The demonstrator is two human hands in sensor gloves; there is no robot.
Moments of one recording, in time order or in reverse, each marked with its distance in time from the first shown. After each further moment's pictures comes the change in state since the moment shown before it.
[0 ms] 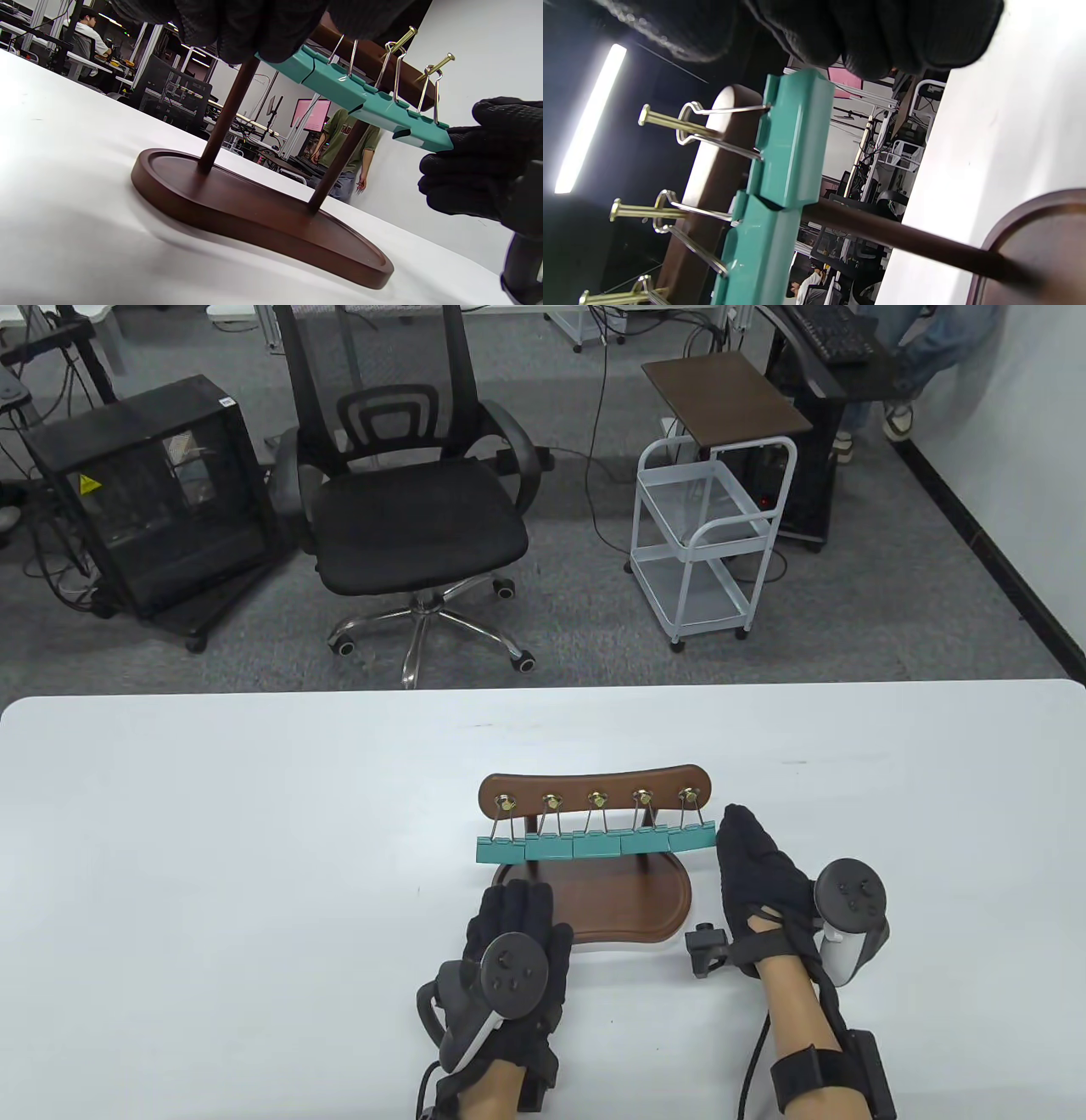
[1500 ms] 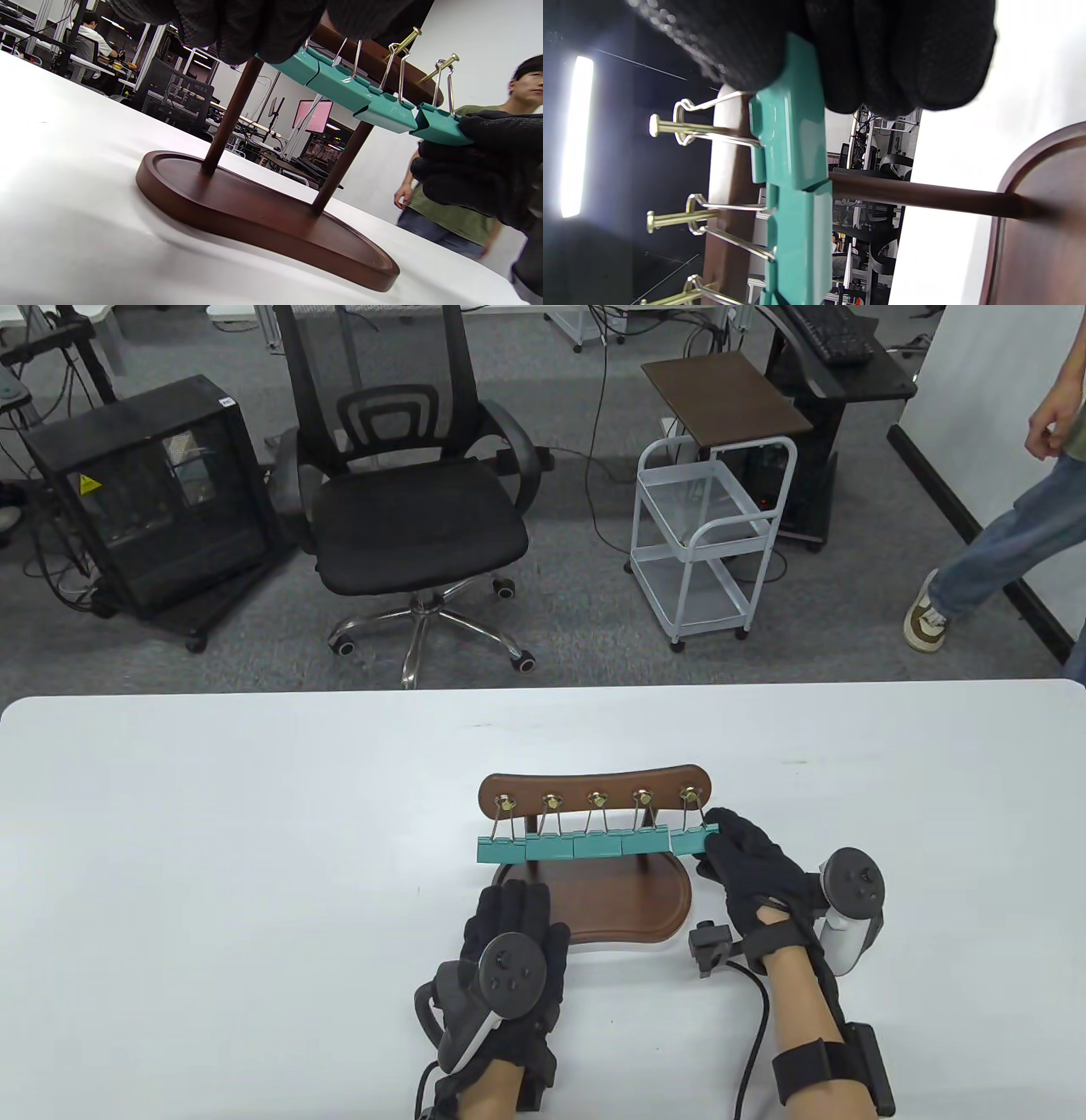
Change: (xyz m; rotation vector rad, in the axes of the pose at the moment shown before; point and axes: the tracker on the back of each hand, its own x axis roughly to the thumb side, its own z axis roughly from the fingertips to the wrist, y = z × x) left_hand -0.001 0.002 0.000 0.006 0.007 -0.006; right_hand -0.004 0.001 -0.008 0.109 0.065 -0.154
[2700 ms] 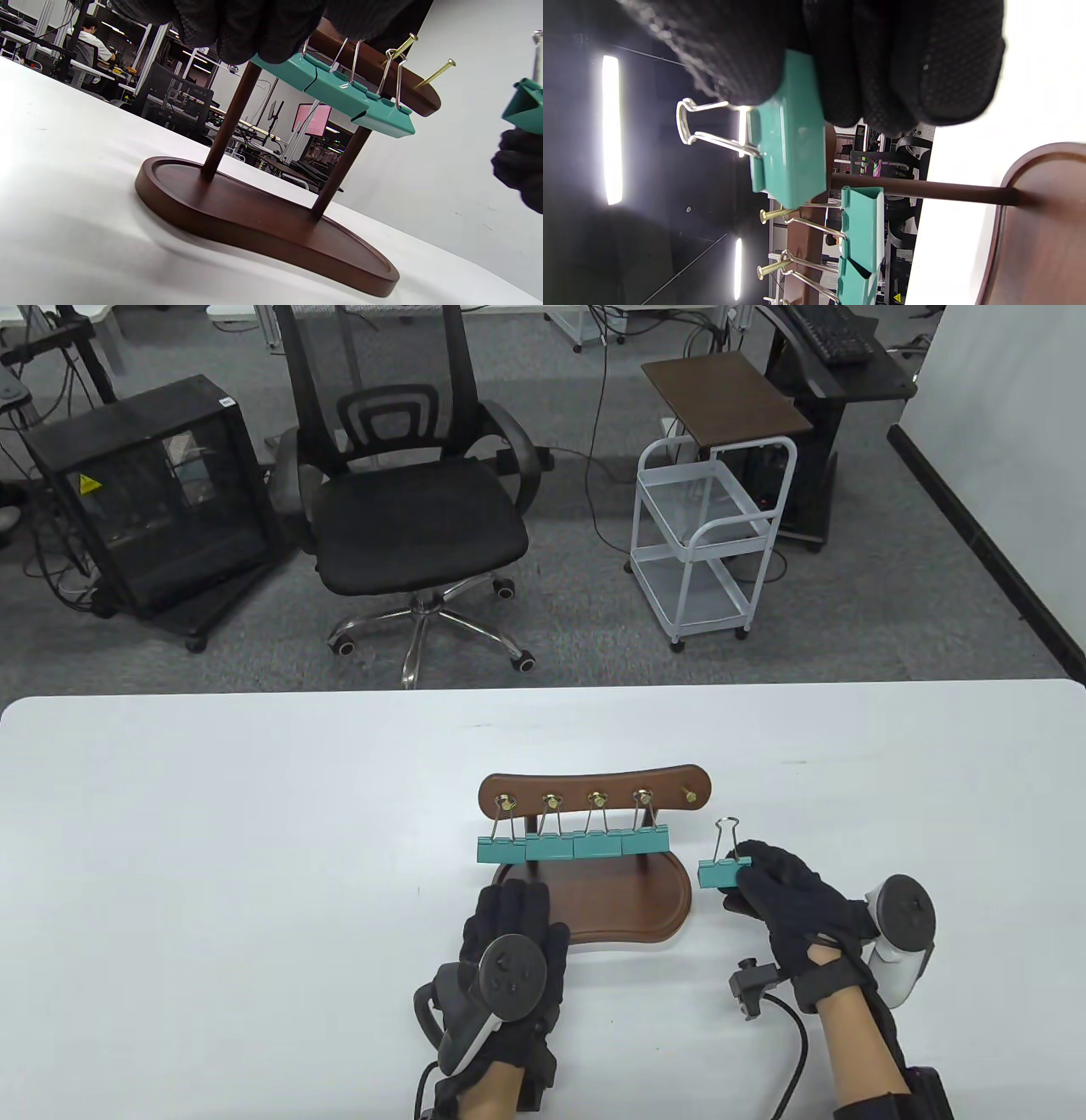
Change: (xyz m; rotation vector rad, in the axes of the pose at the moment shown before) left_hand 0.001 0.001 0.001 0.015 -0.002 -0.004; right_hand 0.023 -0.038 0.038 0.087 -0.035 -0.030
